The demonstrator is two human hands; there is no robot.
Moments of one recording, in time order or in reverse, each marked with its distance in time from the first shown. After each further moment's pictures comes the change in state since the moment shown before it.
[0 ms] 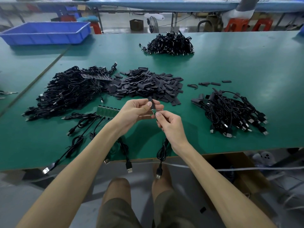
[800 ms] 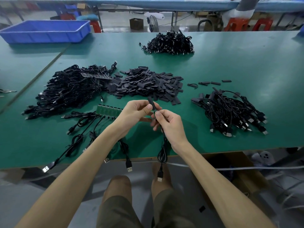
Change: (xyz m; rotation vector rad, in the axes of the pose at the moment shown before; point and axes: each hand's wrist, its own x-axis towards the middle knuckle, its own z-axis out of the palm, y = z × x) left_hand -0.010 0.000 0.006 0.239 0.091 0.034; right_hand 0.001 0.004 0.000 0.053 -0.046 -0.027
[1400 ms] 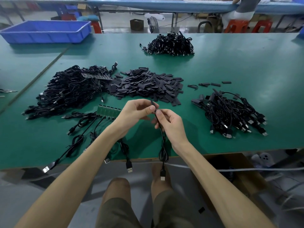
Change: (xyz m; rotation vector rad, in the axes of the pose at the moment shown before) left_hand -0.003 0.008 -0.001 0.035 0.049 0.005; right_hand 0.003 0.000 -0.001 0.081 0.003 0.041
